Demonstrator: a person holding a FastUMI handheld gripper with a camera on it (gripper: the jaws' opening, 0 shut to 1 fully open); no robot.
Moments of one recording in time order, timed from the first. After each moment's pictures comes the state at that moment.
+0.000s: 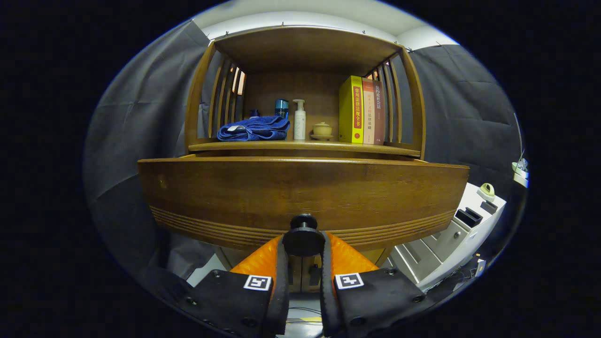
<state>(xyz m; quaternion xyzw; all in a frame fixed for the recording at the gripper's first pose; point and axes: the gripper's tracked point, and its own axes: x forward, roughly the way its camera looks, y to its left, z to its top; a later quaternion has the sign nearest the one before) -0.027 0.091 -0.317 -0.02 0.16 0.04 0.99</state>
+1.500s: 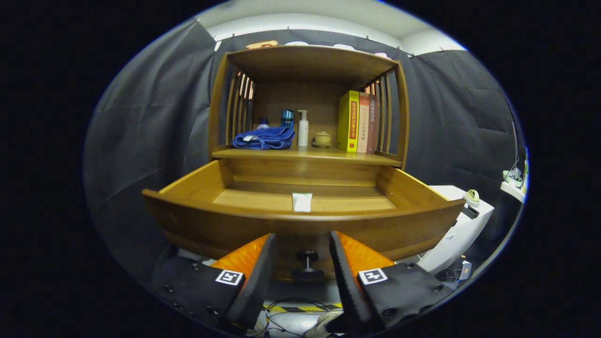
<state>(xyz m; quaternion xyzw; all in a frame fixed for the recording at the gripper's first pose) -0.085 0.088 -0.250 -0.01 0.17 0.05 0.98</state>
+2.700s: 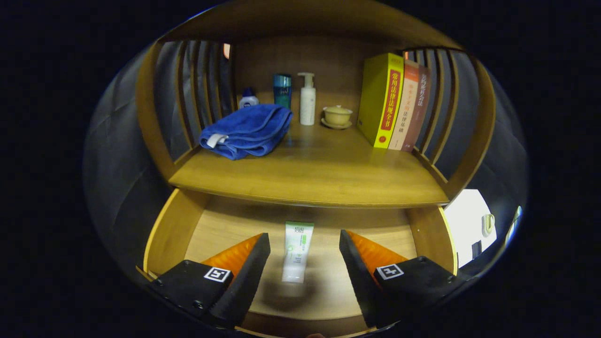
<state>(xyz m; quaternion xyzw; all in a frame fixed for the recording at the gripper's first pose) 0.118 0.096 -0.228 -0.04 0.39 0.08 0.92</state>
